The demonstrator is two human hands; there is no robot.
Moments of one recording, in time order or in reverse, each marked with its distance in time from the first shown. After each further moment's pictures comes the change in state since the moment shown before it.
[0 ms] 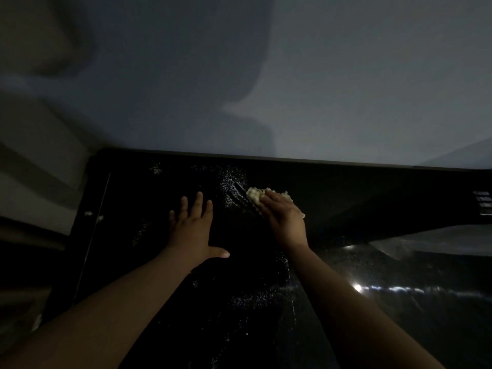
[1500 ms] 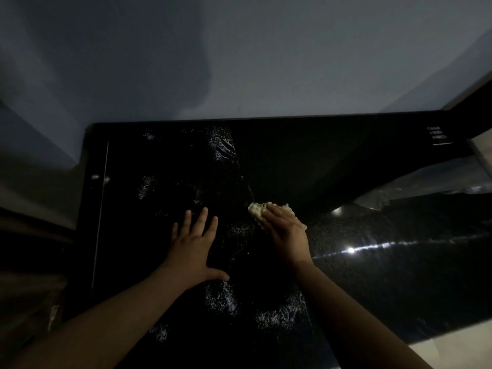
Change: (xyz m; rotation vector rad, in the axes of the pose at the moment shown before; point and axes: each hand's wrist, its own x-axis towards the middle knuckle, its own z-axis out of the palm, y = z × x) left_hand -0.130 -0.005 0.074 0.137 -0.097 0.206; right_hand -0.183 -0.020 -0.004 -0.027 0.088 0.074
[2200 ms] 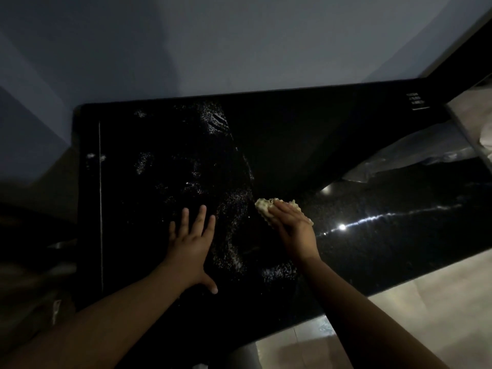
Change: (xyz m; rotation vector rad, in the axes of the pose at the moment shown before) left_hand -0.048 -0.003 0.037 0.152 -0.114 0.074; right_hand -0.081 -0.008 -0.002 -0.013 0.012 0.128
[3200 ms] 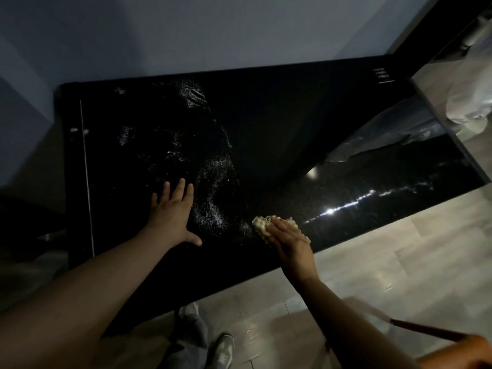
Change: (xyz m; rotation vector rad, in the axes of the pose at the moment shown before) left_hand -0.019 0.009 0.013 -0.017 0.121 -0.077; right_hand -0.146 0.011 -0.016 0.011 -0.019 0.078
